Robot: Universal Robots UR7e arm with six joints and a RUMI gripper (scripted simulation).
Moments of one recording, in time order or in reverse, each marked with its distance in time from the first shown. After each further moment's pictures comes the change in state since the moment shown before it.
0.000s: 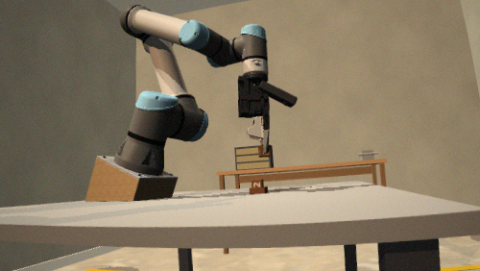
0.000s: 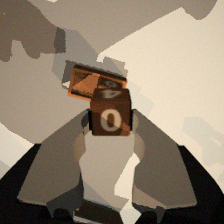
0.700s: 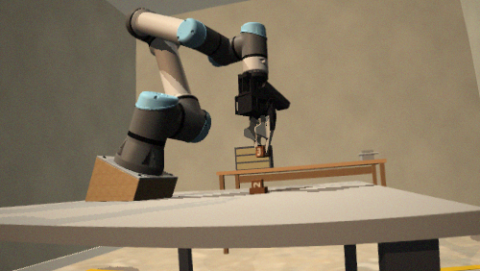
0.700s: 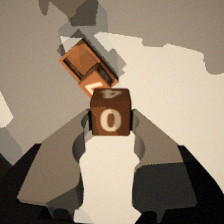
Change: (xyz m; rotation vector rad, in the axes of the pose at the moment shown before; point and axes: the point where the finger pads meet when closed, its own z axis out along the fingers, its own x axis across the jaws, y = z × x) arm 0.009 0.006 0.002 -0.001 -0.002 -0.601
